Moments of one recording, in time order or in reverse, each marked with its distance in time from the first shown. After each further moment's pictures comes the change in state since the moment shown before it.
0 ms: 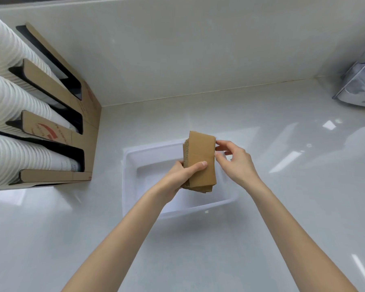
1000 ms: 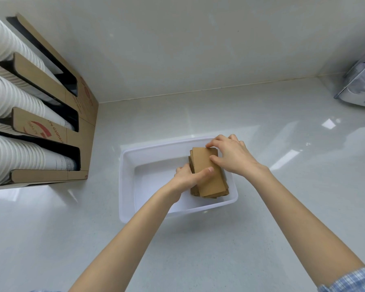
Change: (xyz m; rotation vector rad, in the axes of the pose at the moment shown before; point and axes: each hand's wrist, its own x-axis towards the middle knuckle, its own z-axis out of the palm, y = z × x) left_hand 0.027 -0.018 0.012 0.307 0.058 -0.111; right_hand 0.034 -0.005 -0.003 -0.683 -0.279 -0.202
